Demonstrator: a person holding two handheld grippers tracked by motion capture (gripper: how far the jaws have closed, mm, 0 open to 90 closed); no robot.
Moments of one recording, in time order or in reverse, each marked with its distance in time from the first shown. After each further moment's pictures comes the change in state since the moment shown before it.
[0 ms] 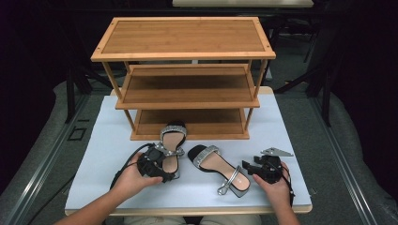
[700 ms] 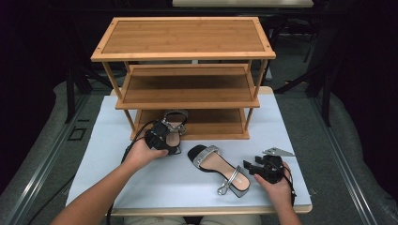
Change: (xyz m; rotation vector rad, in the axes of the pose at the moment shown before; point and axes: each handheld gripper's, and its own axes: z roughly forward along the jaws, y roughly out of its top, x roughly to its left) left arm 0.055 0.050 0.020 -0.012 0.112 -0.035; right arm -0.004 -0.001 -0.002 -0.003 -0.002 0.007
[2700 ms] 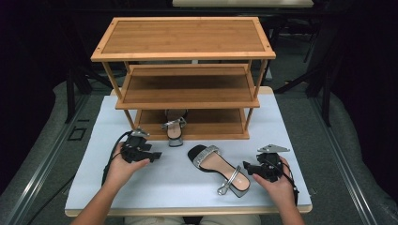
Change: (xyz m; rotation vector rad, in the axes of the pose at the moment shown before) left arm 0.012 -0.078 -0.037 -0.215 0.022 -0.162; right arm 0.020 0.020 -0.013 0.091 -0.068 -0.122
